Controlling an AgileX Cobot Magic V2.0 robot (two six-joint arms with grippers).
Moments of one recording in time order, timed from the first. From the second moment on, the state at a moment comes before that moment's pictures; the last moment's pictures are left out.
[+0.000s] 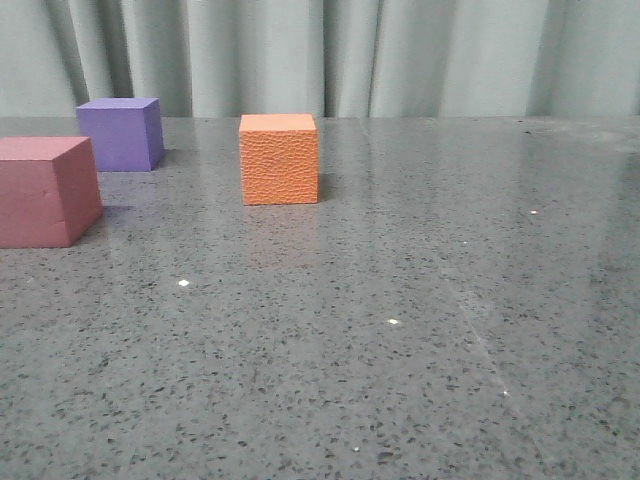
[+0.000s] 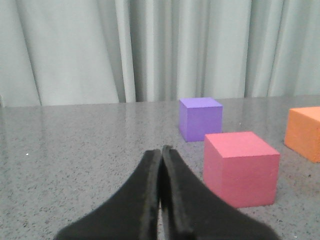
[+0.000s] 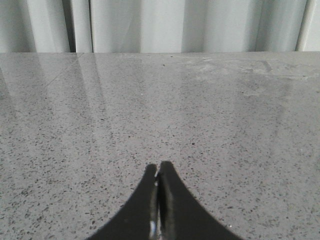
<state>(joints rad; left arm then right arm) -0.10 0.00 0.00 0.18 -0.01 -0.20 0.02 -0.01 0.03 0.02 0.12 0.02</state>
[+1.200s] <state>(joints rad) -0.10 0.83 -0.94 0.03 0.59 -0.18 0.02 -0.01 0.03 0.02 0.12 0.02</state>
